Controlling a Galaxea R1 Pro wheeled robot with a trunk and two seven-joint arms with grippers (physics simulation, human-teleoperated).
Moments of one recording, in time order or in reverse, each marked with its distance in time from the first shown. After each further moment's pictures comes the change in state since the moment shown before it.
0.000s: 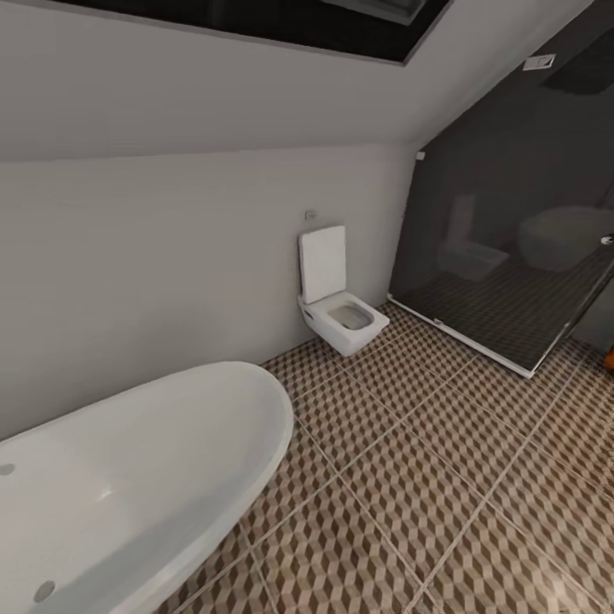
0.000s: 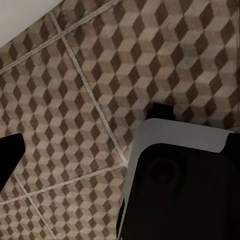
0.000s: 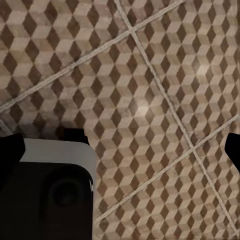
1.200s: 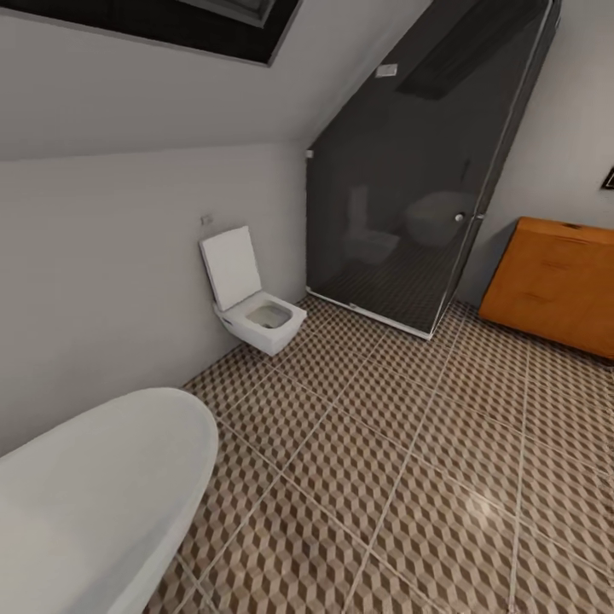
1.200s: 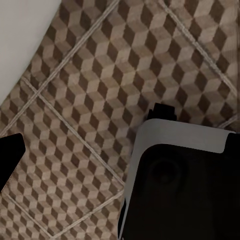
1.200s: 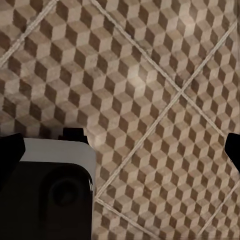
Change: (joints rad) left arm 0.000 0.003 -0.001 0.000 0.000 -0.001 0.000; right arm 0.000 -0.001 0.000 0.001 0.000 0.000 0.000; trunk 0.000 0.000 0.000
